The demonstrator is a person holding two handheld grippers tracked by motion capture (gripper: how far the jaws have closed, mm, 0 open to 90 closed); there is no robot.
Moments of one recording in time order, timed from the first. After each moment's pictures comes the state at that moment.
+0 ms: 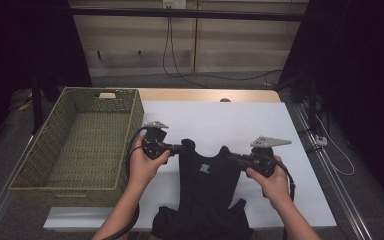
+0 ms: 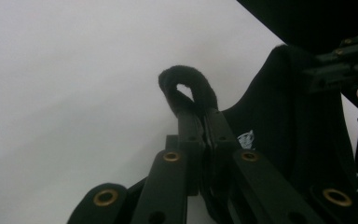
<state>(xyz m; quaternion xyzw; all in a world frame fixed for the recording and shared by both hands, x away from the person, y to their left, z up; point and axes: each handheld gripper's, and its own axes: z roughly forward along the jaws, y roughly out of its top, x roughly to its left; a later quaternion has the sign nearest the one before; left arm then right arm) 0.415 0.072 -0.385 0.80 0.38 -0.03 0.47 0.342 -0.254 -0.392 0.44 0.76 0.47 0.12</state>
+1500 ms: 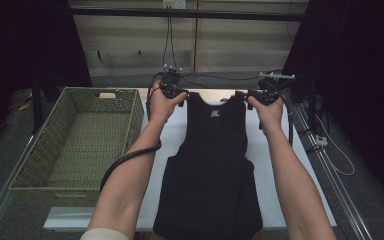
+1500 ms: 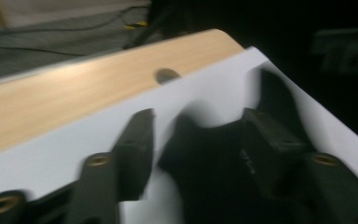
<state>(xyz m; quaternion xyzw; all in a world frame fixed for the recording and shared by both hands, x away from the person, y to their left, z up) 0.567 0.018 -0.357 0.79 0.39 0.00 0.48 0.508 -0.289 -0.350 0.55 0.67 0.46 0.19</state>
